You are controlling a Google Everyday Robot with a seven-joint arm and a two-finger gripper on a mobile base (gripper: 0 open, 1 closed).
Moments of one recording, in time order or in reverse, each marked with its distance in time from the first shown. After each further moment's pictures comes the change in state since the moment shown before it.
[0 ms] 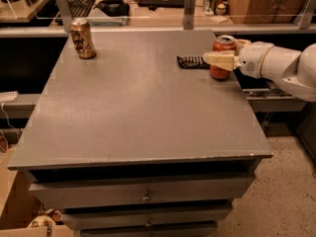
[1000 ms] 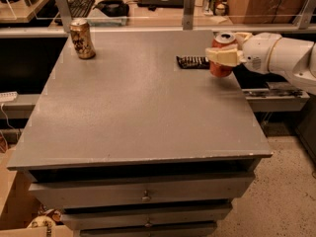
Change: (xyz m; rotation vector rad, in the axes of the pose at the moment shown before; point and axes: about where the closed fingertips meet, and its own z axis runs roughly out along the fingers) arm -0.038 0.031 -0.023 -0.030 0.006 -0.107
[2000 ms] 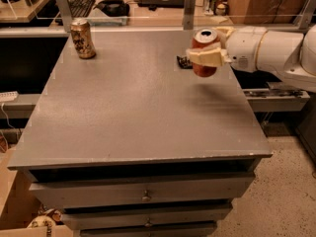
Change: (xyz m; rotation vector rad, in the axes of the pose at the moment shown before) arm -0.046 0.071 0.011 -0.125 -0.028 -0.113
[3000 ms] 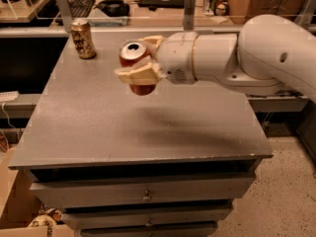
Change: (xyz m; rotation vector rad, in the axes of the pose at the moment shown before) arm -0.082 0.167 0.067 -0.274 -0.048 -0.047
